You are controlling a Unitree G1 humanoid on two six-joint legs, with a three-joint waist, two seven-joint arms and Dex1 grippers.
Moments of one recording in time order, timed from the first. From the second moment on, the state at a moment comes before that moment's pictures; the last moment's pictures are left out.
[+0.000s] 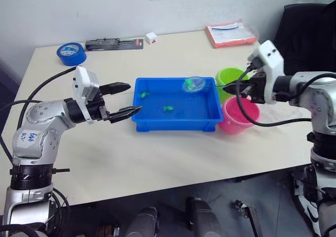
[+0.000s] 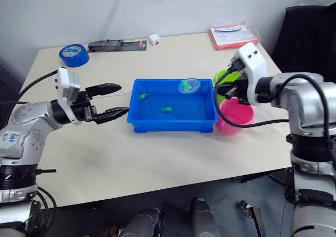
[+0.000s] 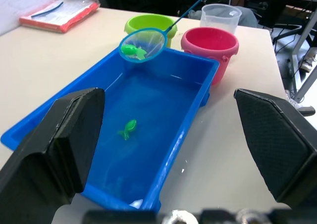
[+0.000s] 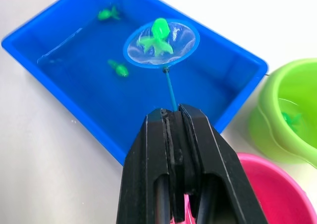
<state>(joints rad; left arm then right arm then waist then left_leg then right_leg) -0.54 0.70 0.14 -0.06 -0.57 0.46 -0.98 -0.86 -0.79 -0.13 -0.19 0.31 1.29 0.85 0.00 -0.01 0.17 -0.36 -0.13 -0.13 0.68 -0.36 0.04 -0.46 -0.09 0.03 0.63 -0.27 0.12</state>
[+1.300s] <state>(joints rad) -0.61 0.66 0.09 0.05 -0.52 0.40 -1.04 -0.66 -1.10 0.32 -0.07 -0.52 0.30 0.60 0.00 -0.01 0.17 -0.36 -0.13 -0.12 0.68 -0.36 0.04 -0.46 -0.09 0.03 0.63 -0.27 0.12</state>
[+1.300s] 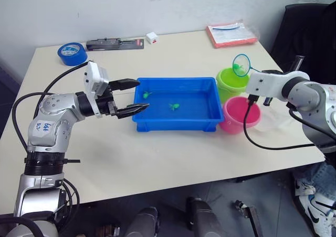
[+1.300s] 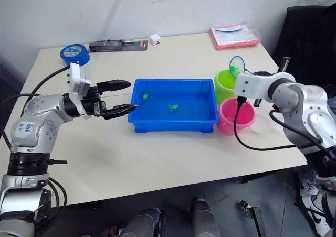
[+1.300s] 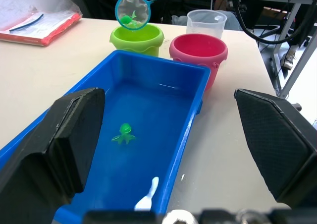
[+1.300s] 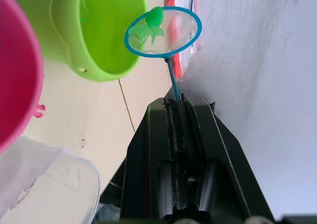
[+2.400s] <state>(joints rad) -0.48 0.67 0.16 -0.07 -0.51 0.41 -0.97 -0.92 -0.89 0.26 -0.38 -0.06 1.32 1.09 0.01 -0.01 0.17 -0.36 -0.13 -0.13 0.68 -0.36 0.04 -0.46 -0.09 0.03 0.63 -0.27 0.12</state>
